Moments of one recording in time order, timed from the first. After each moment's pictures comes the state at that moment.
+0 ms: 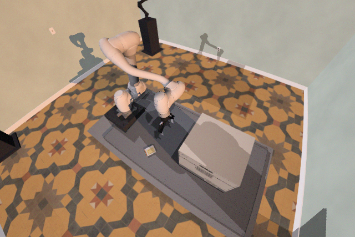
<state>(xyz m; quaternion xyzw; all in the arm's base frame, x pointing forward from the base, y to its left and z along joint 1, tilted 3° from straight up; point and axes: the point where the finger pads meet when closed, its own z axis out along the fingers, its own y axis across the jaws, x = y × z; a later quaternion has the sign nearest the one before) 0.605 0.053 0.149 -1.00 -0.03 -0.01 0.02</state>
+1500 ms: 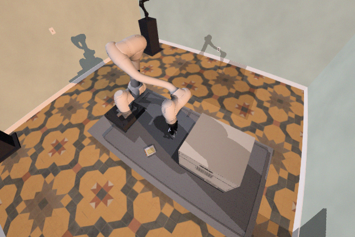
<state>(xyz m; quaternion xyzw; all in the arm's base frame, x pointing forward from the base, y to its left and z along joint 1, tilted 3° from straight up) 0.667 0.070 0.092 -1.00 -0.05 -0.03 0.02</state>
